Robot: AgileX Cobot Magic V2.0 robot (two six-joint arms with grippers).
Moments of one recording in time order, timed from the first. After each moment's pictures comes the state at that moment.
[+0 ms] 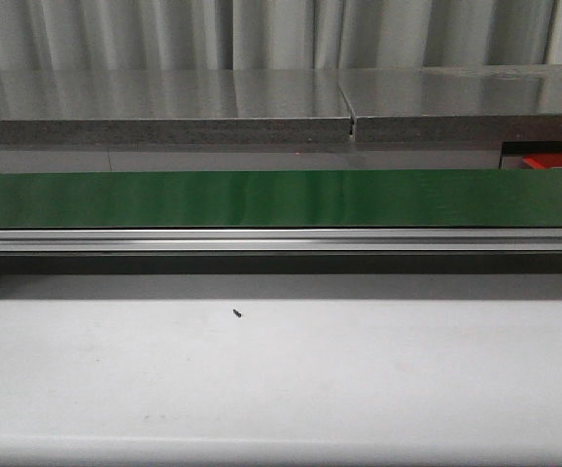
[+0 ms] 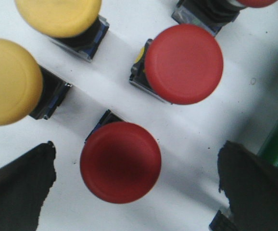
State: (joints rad) left arm 0.42 1.87 -1.28 -0.18 0.71 -0.01; right arm 0.01 -0.01 0.03 -0.11 0.16 0.07
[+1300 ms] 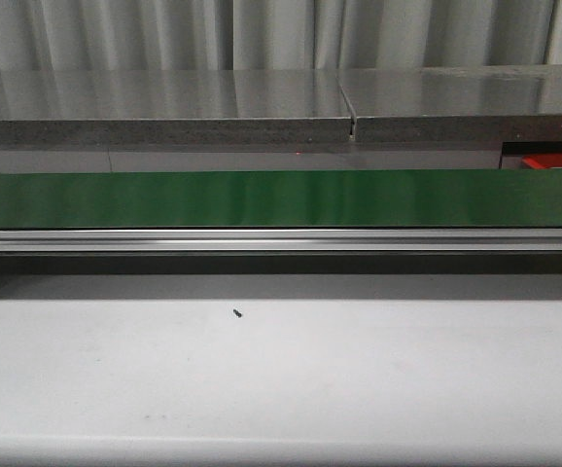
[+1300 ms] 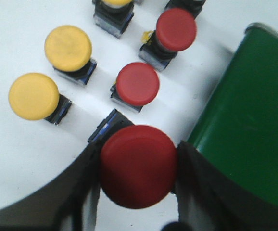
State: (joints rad) left arm 0.42 1.65 -1.31 -0.21 0.79 0.01; right arm 0.01 -0.01 0.03 -0.11 0.16 0.07
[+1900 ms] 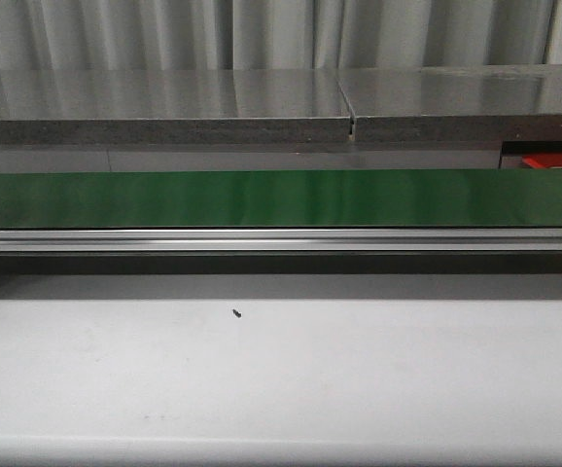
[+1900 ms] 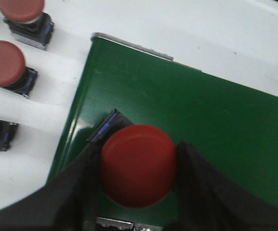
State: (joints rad) left arm 0.21 1.79 -1.50 -0.32 0.86 0.09; right arm 0.01 -0.01 0.03 -0.11 0.16 0.07
